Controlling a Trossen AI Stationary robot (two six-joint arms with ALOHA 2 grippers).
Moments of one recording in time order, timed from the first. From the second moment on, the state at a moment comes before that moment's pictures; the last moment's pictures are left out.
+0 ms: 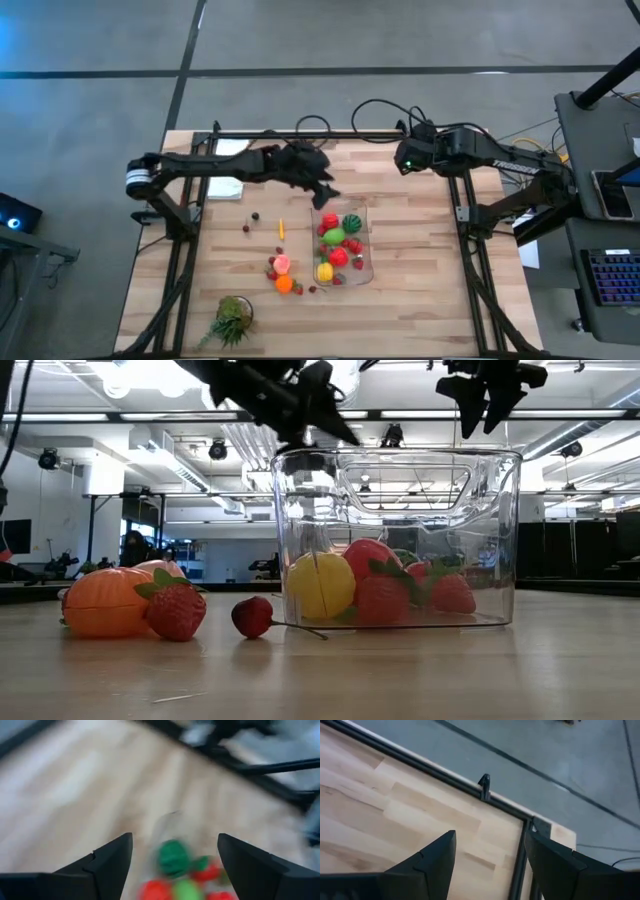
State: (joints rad) left arm 0.22 1.60 1.27 -0.25 0.14 -0.33; right arm -0.19 1.32 1.45 -1.46 0.78 0.81
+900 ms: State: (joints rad) left arm 0.42 1.47 1.07 -0.44 -0.02 -0.36; right arm -0.22 1.34 1.44 -1.32 0.83 0.75
